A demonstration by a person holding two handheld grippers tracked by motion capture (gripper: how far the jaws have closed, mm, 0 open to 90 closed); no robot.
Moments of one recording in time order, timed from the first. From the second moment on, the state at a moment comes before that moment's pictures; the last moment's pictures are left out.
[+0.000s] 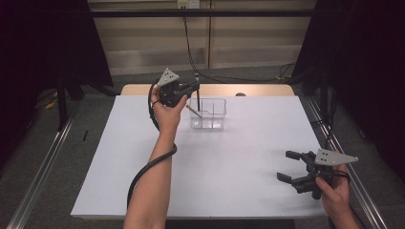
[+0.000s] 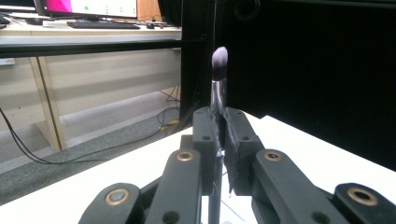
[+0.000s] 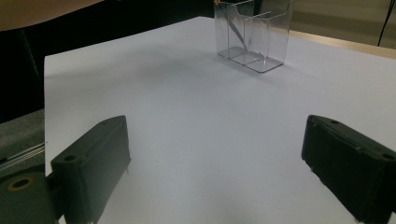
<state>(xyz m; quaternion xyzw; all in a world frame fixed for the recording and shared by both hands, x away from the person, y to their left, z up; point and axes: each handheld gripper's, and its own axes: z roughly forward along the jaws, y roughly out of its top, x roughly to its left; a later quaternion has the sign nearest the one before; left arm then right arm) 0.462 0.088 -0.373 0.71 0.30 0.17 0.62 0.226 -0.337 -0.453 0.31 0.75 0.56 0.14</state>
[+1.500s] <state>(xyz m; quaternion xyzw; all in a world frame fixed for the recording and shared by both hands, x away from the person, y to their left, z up) 0.441 0.104 -0.388 0.72 0.31 0.10 0.62 0.223 -0.336 -0.451 0.31 0.75 0.57 0.15</state>
